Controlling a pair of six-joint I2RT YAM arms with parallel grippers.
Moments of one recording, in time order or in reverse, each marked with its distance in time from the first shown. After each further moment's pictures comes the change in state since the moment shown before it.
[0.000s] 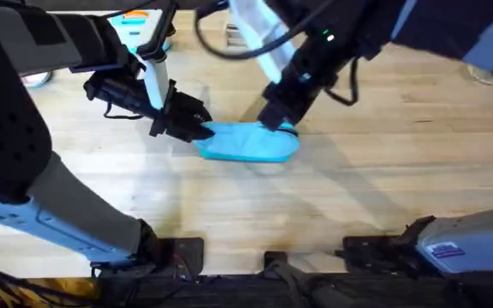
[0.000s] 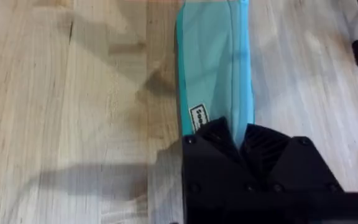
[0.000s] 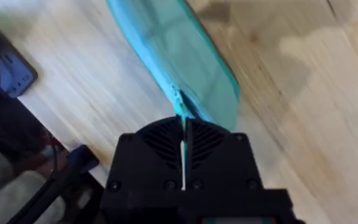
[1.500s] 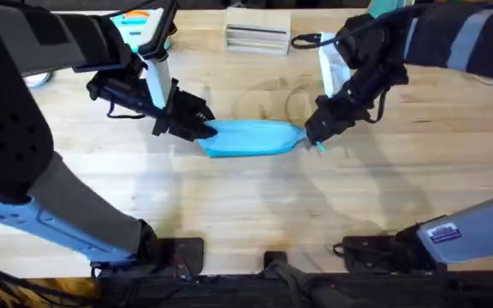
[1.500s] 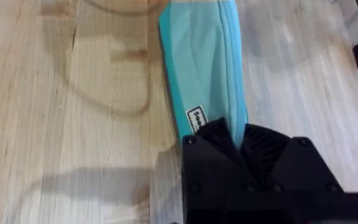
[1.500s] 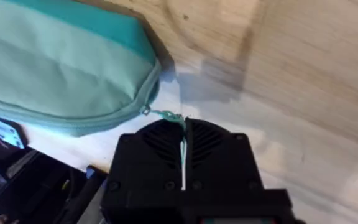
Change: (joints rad) left arm -0.014 0.000 -0.001 0.012 0.022 -0.004; right arm -0.396 0.079 -0.332 0.118 -0.093 0.202
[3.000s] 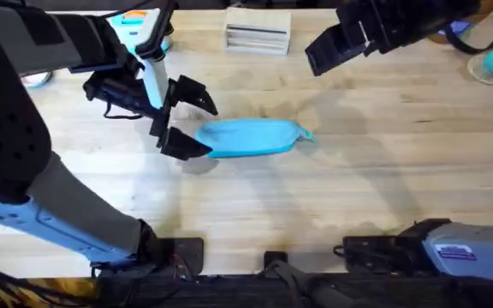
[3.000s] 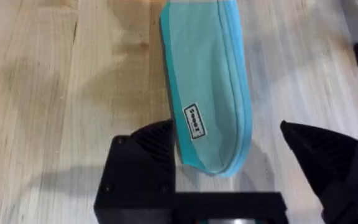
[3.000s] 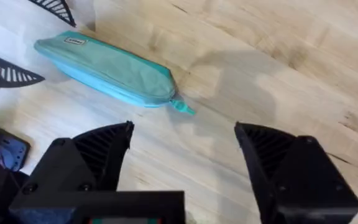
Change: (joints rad) left arm 0.016 0.000 0.000 -0.004 -0.011 -0.003; right arm 0.130 -0.261 0.537 -0.302 0.240 0.013
